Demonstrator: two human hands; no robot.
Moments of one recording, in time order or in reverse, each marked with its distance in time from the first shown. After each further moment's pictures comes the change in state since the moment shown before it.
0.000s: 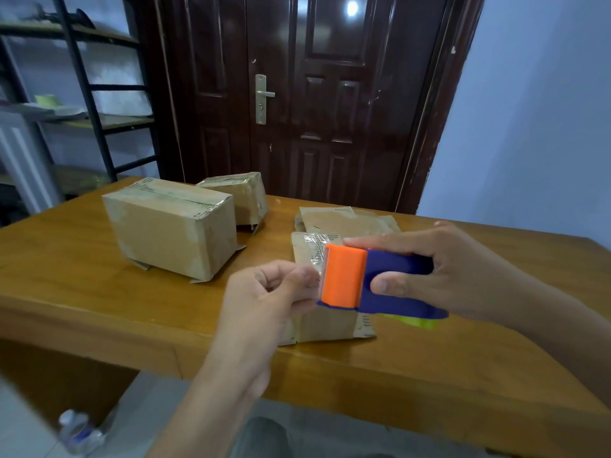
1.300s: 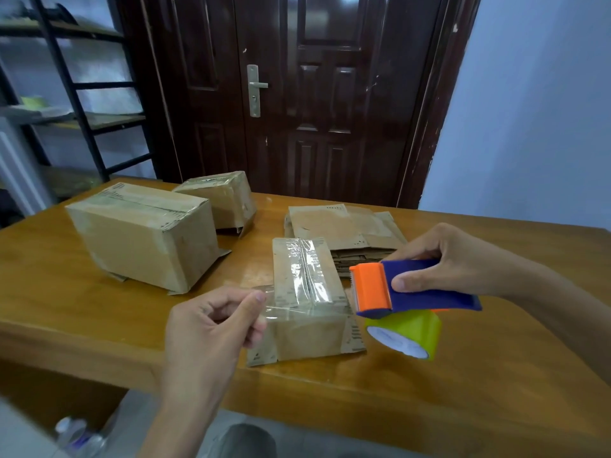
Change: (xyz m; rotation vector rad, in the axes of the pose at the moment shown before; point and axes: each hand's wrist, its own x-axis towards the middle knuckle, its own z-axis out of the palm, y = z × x) left_hand 0.019 -0.037 -0.011 0.170 0.223 0.102; right_hand 0.015 0.102 -0.025 0.257 -0.206 0.158
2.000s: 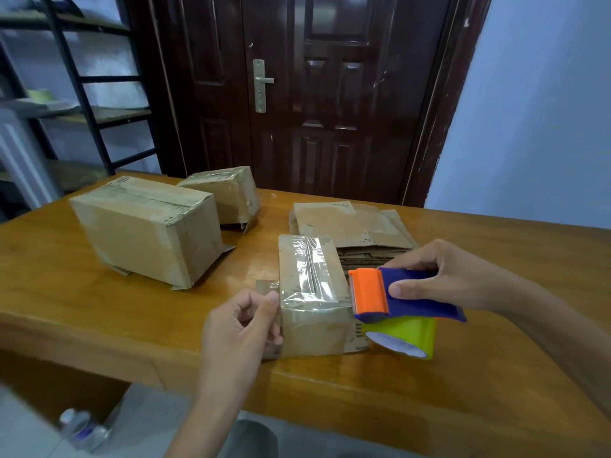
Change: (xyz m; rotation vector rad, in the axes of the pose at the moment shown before) left_hand 0.004 -0.031 0.020 0.028 -0.050 -0.050; right_hand 0.009 0.021 0.019 0.055 -0.011 0.022
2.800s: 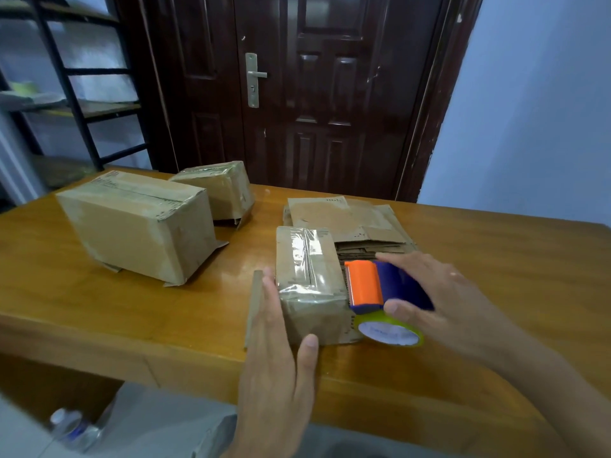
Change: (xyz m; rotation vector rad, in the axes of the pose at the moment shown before) left_hand -0.040 -0.040 0.037 0.414 -0.020 0.393; right_hand -0.027 0.019 0.054 -0.433 0.384 0.034
